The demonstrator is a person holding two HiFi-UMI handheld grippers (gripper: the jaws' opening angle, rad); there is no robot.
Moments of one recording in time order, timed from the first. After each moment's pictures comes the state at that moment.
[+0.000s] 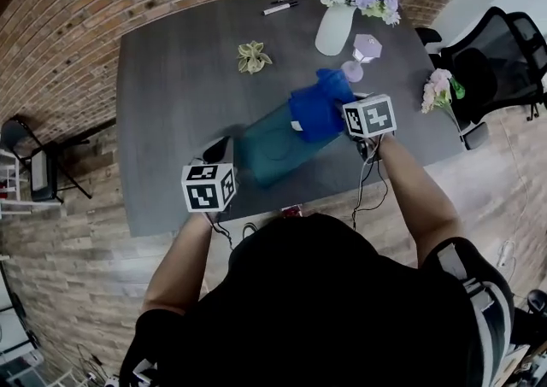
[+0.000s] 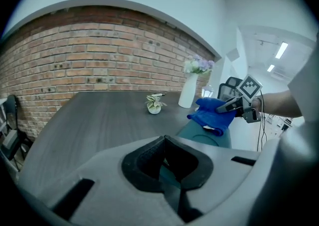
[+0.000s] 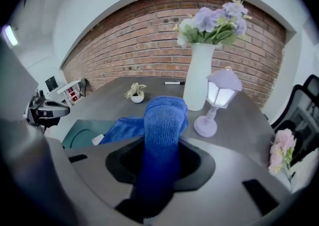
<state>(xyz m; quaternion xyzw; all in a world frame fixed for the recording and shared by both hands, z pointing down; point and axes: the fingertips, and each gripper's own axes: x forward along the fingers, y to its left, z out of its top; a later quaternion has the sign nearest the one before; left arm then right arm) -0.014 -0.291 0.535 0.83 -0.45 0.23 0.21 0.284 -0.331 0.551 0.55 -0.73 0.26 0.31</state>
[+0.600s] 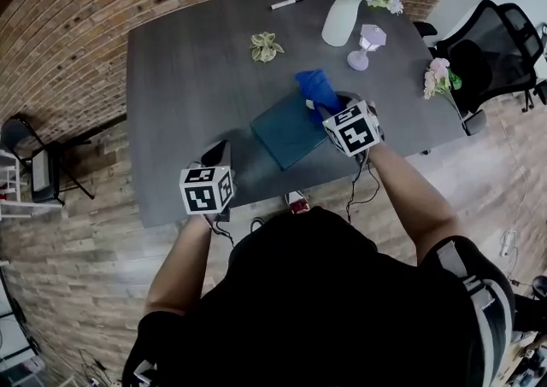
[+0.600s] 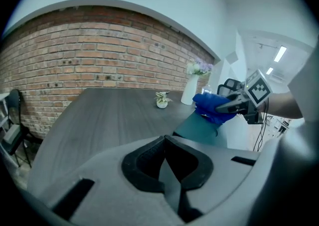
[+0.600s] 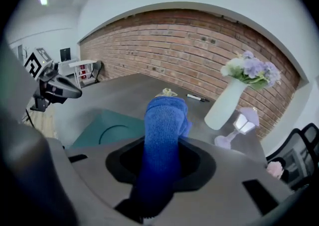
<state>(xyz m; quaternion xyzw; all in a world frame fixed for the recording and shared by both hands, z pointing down) -0.078 -0.250 0.537 0.84 -0.45 0.23 0.22 0.179 -0.287 0.524 0.52 -0.76 0.12 0.37</state>
